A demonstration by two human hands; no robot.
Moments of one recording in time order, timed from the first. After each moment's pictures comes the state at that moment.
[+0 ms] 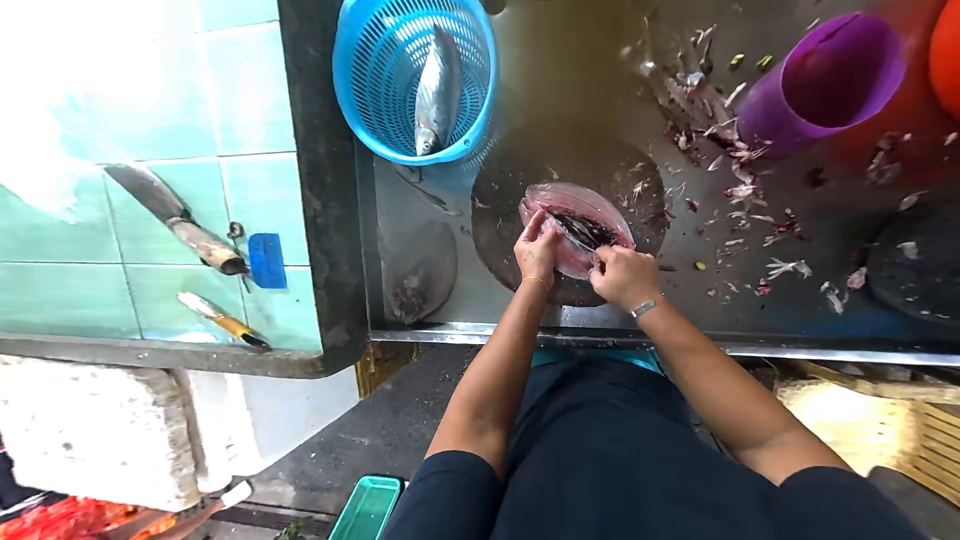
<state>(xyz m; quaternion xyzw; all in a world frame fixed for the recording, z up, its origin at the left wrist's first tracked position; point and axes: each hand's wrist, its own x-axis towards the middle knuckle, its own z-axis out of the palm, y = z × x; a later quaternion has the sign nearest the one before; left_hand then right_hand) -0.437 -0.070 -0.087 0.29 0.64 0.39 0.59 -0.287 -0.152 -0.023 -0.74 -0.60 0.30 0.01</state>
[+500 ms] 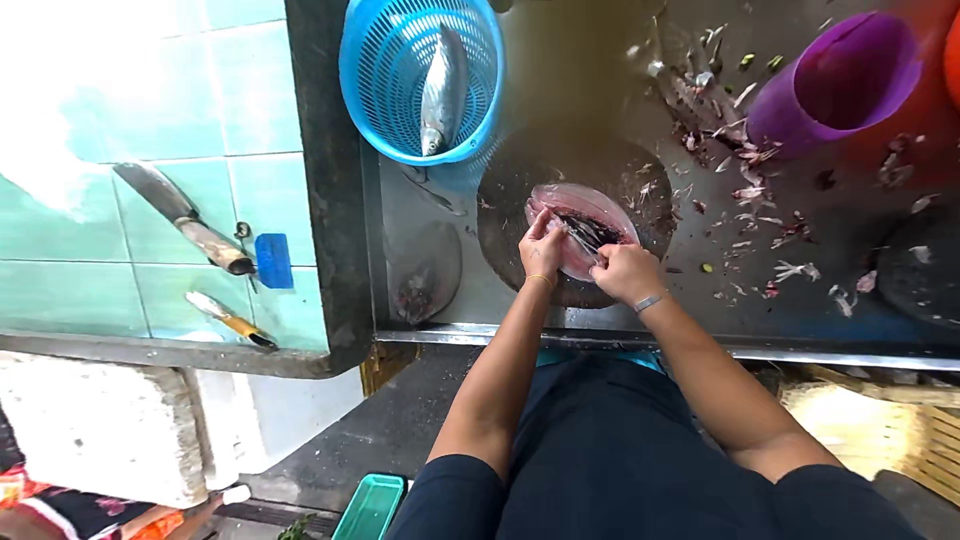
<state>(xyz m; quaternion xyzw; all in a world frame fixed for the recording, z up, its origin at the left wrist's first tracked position) -0.440 -0.065 -0.083 0.32 0.65 0.36 0.59 -0.289 -0.134 -0.009 -0.75 -0.54 0.38 -0.01</state>
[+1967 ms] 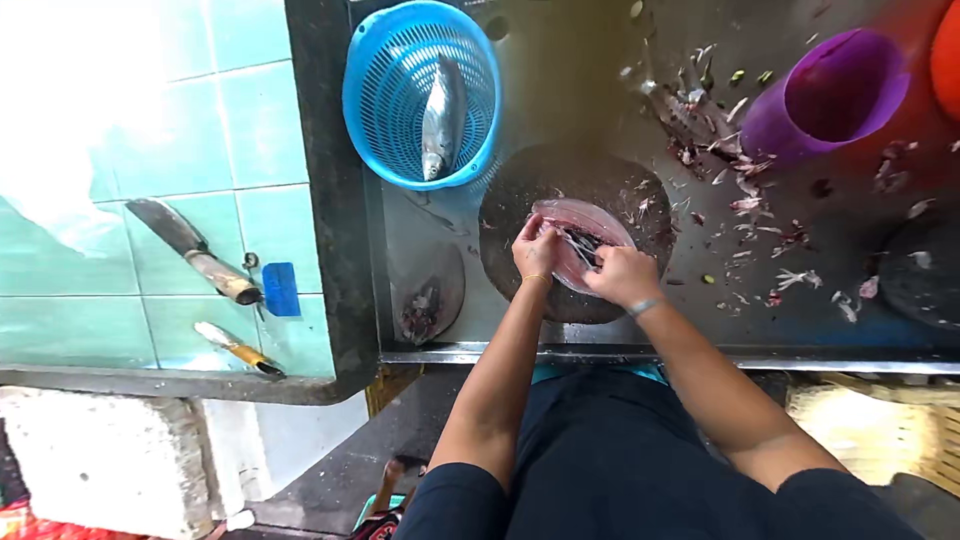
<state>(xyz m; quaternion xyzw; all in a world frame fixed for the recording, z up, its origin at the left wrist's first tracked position) -0.446 -0.028 -0.083 0.36 0.68 0.33 0.55 -0.296 -0.107 -0.012 -0.75 -0.54 0.38 -0.01</state>
